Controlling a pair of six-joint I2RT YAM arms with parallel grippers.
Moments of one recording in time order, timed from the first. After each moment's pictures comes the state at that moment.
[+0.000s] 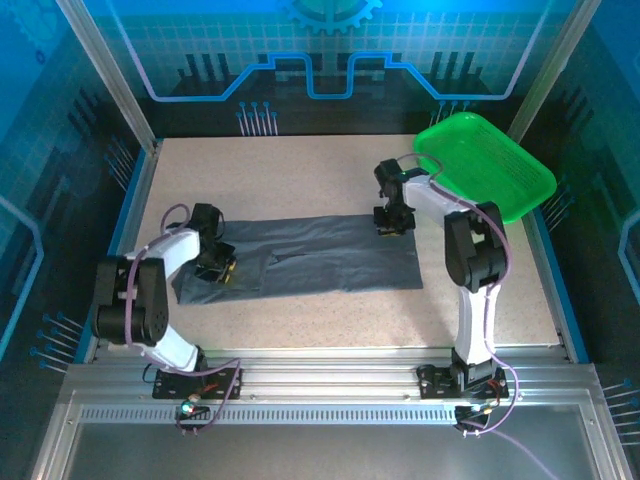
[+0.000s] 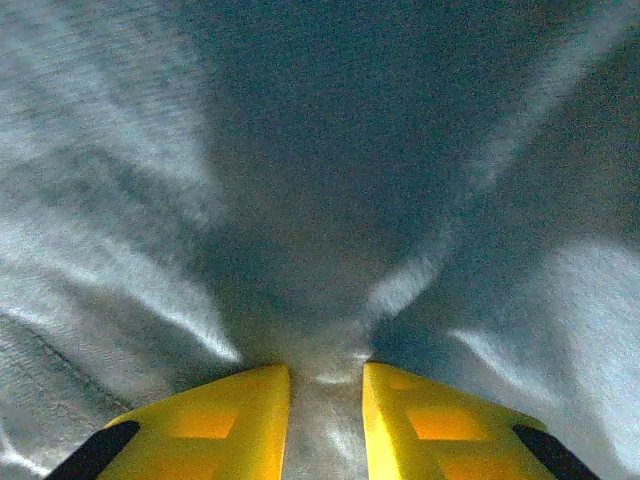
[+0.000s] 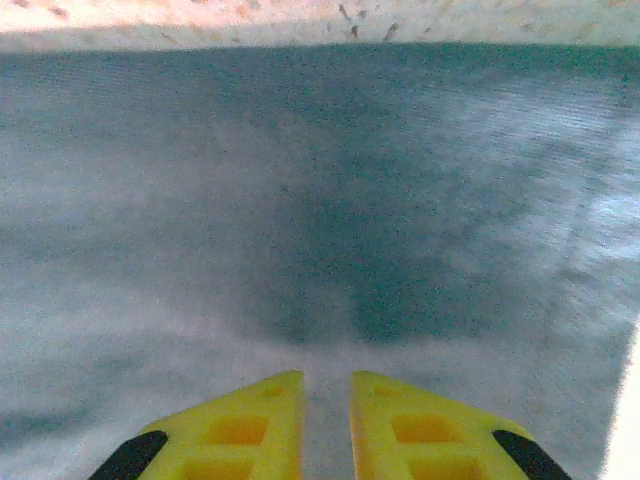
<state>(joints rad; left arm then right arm) 0.01 1.61 0.87 -0.67 0.11 -1.26 0.32 2.10 1.57 -0.94 0.02 0.33</state>
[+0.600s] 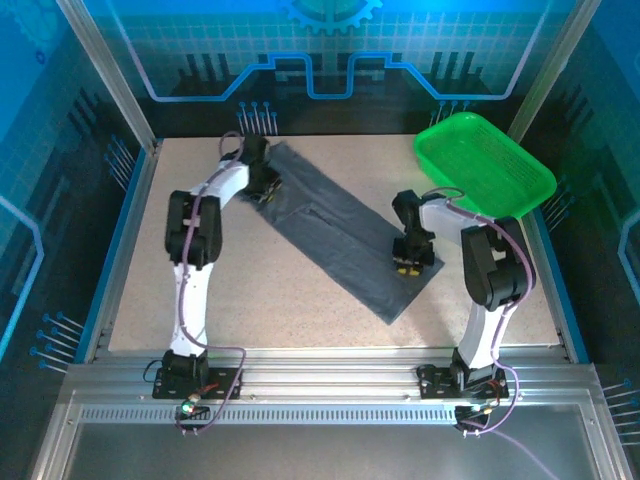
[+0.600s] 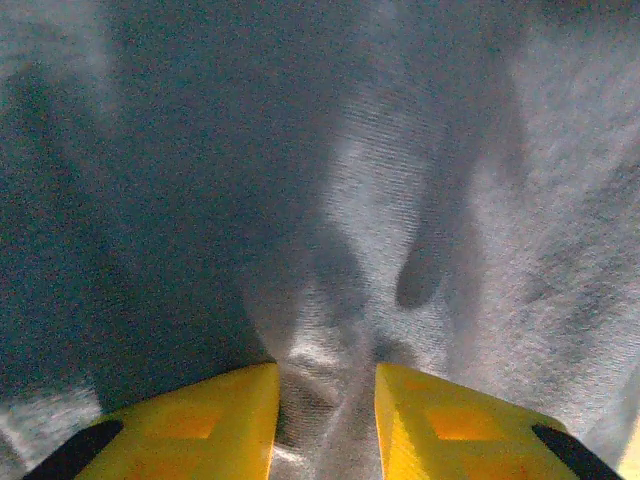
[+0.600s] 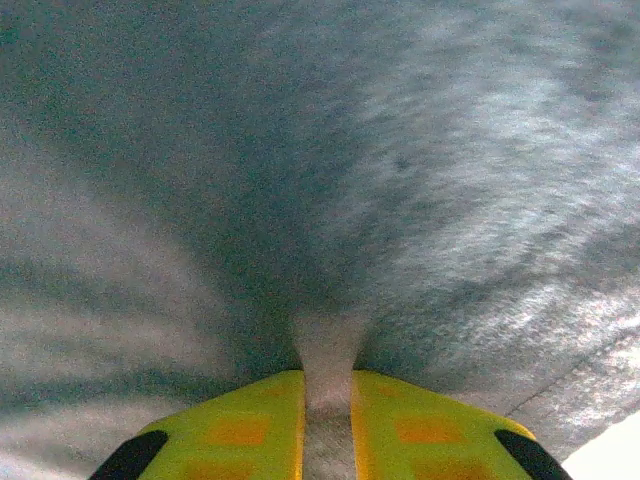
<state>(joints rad) -0.15 2.42 2.00 -0.62 0.14 -1.10 0.31 1.85 1.17 -1.00 -0.05 0.58</state>
